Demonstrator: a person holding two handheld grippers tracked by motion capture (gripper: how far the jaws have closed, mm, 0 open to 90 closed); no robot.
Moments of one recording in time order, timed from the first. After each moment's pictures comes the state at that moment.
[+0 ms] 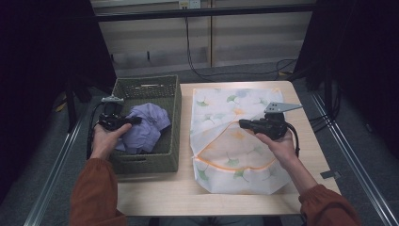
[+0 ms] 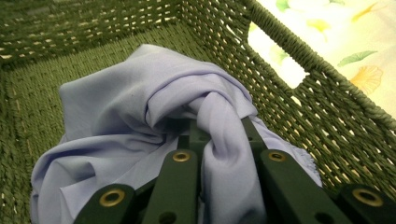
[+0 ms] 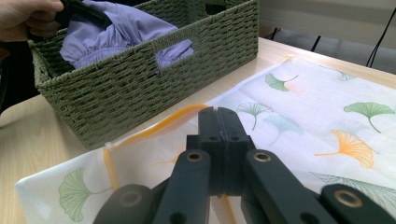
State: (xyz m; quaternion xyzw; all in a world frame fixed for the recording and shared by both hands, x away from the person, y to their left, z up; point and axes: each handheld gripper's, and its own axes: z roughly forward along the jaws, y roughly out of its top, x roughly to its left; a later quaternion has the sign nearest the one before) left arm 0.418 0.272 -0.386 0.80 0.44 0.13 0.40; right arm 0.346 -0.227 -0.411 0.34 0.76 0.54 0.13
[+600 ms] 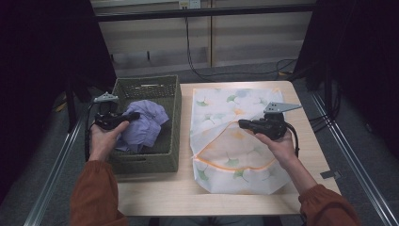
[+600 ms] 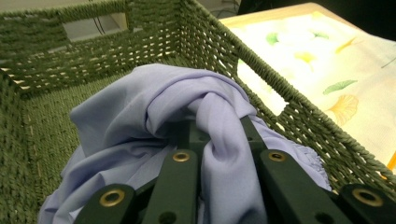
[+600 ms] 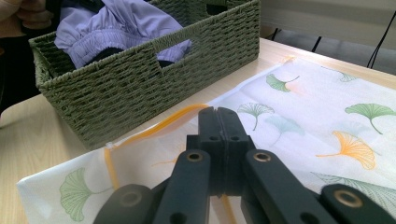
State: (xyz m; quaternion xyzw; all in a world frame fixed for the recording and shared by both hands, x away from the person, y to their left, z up) left arm 0.406 0.275 -0.369 0.78 0.43 0.15 0.44; right arm 0.346 -0.225 -0.411 0.34 0.76 0.54 0.13
